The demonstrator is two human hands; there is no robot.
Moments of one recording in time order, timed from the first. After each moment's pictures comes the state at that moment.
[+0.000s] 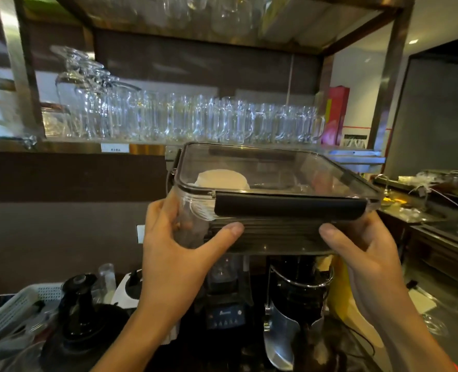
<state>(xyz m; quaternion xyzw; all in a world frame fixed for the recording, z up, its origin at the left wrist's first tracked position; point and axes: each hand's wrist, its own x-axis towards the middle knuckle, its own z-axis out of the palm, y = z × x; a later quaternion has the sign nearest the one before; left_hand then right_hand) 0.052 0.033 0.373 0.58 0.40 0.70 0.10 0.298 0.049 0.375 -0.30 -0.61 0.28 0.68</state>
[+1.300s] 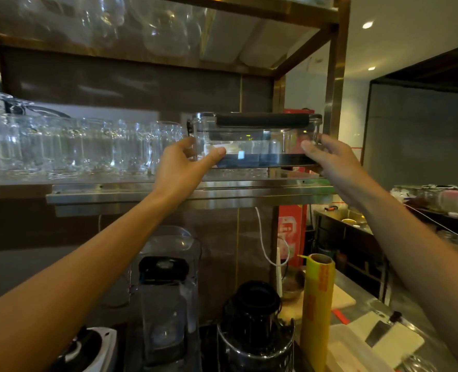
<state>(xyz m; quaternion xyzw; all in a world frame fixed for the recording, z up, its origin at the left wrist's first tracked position) 0.171 0.291 0.513 0.66 0.42 0.62 0.08 0.462 0.285 0.528 -0.39 -0.67 0.20 0.60</state>
